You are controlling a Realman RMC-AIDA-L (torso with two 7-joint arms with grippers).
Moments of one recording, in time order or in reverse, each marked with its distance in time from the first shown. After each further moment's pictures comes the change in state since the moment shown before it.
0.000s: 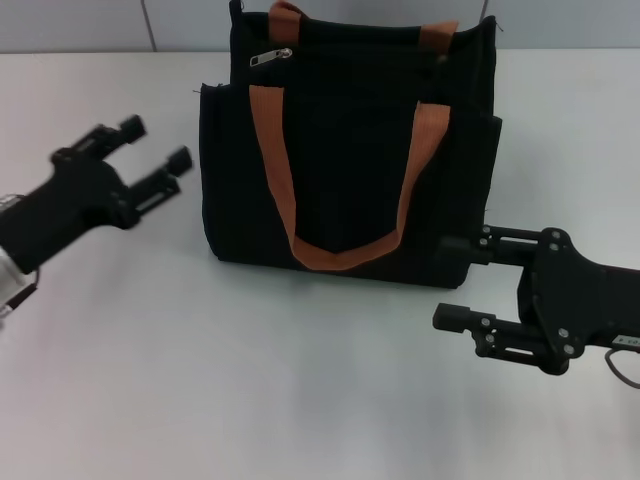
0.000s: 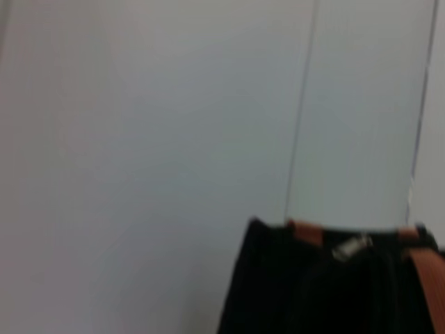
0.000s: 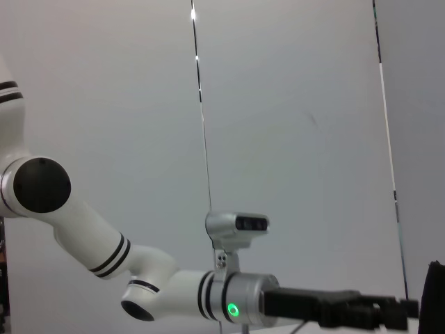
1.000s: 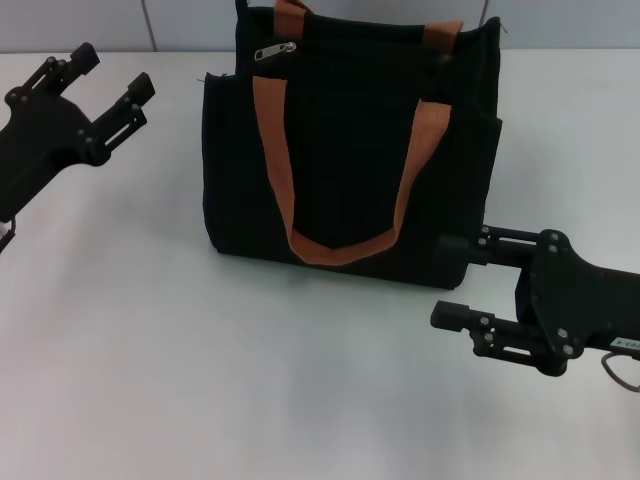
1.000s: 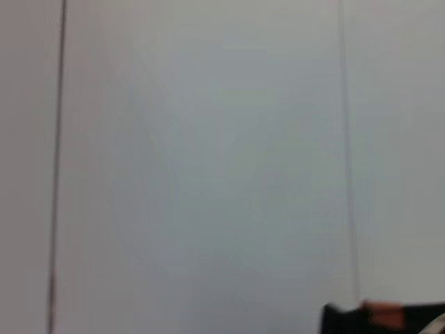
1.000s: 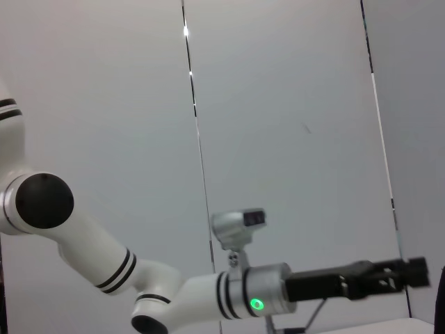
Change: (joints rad) left arm -0.033 0.000 -0.010 -0.024 -0.200 -0.034 0.154; right arm 0.001 0.003 0.015 0.035 0.003 -0.006 0.000
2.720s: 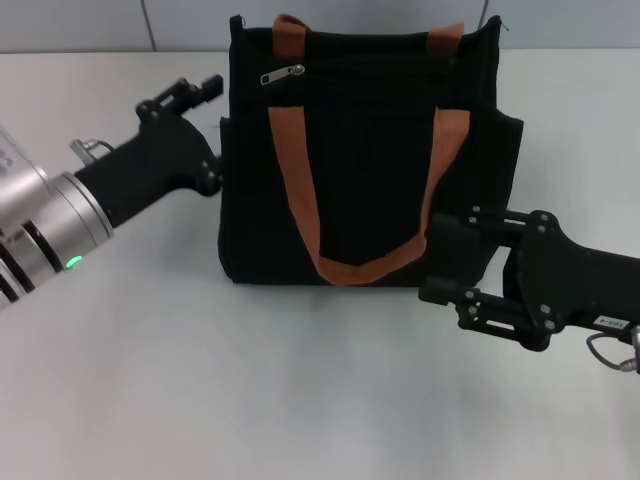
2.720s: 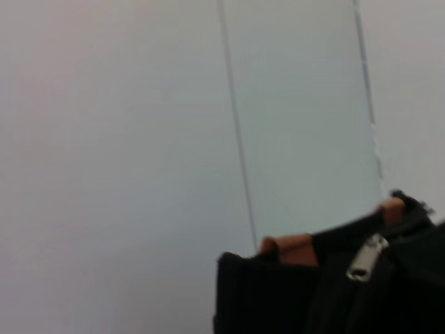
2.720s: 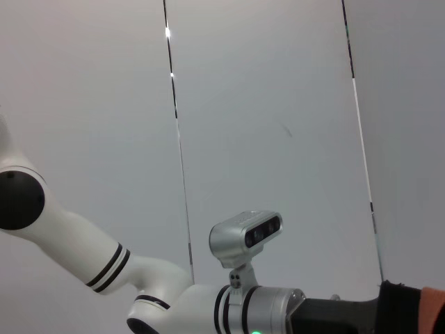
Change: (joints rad) left arm -0.077 -0.005 0.413 -0.031 -0.185 -0.144 0.165; right arm 0.023 0.001 0.002 0.027 0.025 0.051 -0.014
